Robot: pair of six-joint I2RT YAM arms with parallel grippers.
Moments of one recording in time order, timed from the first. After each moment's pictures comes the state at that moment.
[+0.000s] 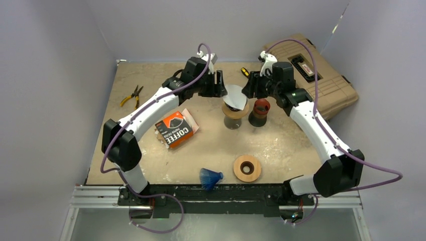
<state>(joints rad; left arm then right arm) -0.60 1.73 1.61 -0.47 0.14 -0.48 0.31 1.39 1.30 -0.43 -0.23 0.22</state>
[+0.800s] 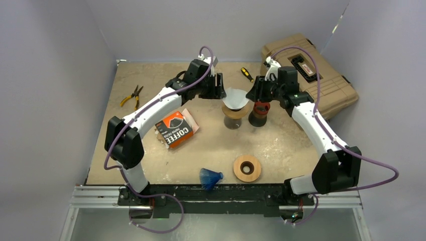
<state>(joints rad) -0.60 1.77 1.60 -0.48 0.11 -0.48 0.21 1.40 1.20 -0.38 -0.36 0.24</state>
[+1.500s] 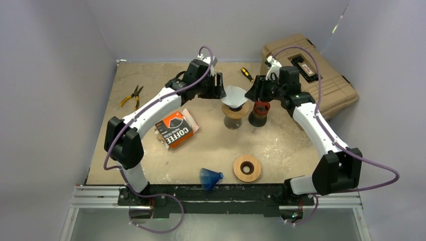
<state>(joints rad) -0.60 1.76 1.59 -0.47 0.08 -0.48 0.20 1.40 1.19 -0.36 -0.40 0.25</state>
